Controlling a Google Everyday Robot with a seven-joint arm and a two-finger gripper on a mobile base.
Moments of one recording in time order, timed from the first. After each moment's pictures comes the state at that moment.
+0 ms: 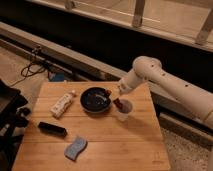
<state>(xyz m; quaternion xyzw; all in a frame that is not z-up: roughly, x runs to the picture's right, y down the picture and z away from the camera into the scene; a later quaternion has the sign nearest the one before) 0.053 0.040 0.771 -0.37 -0.12 0.45 0.80</state>
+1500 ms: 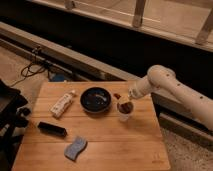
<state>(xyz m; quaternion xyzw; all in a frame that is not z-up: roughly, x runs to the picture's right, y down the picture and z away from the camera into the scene) 0.103 0.067 0.781 -0.37 -0.15 0.47 0.79</state>
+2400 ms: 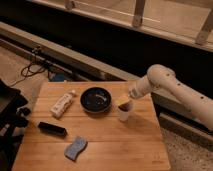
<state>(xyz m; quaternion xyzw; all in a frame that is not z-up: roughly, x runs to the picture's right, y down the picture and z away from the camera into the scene) 0.099 0.055 0.770 -0.36 -0.16 0.46 0.80</state>
